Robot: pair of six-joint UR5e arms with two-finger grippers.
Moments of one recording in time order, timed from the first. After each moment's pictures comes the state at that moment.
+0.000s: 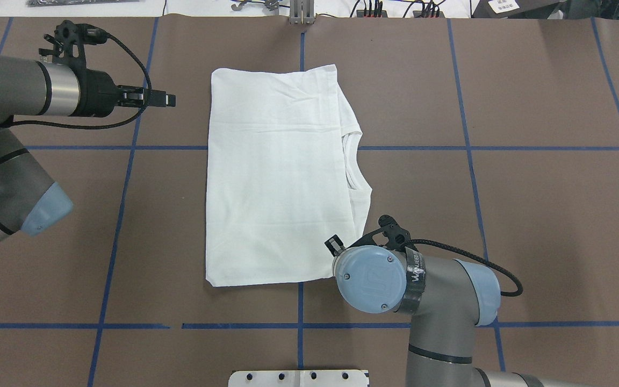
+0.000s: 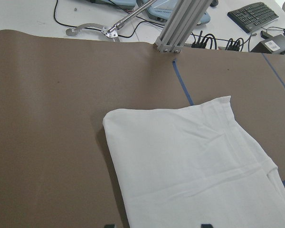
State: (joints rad) left arm -0.87 -1.93 -1.63 -2.51 -1.95 -1.03; right arm 0.24 -1.06 1.88 -1.63 1.51 2.34
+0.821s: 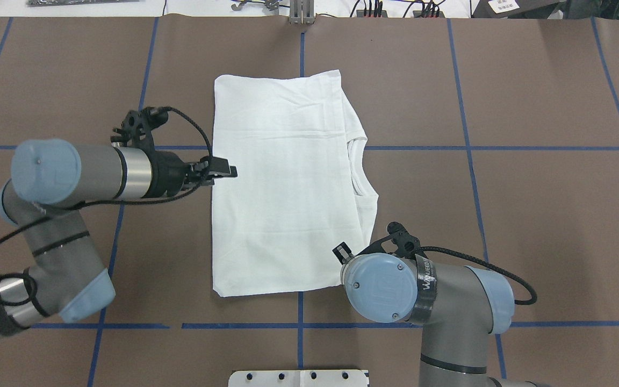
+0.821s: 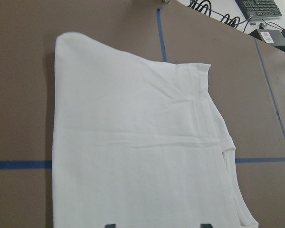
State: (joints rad) left arm -0.56 -1.89 -1.74 -2.49 -1.78 -1.53; right arm 0.23 -1.09 1.92 -1.64 1.52 2.35
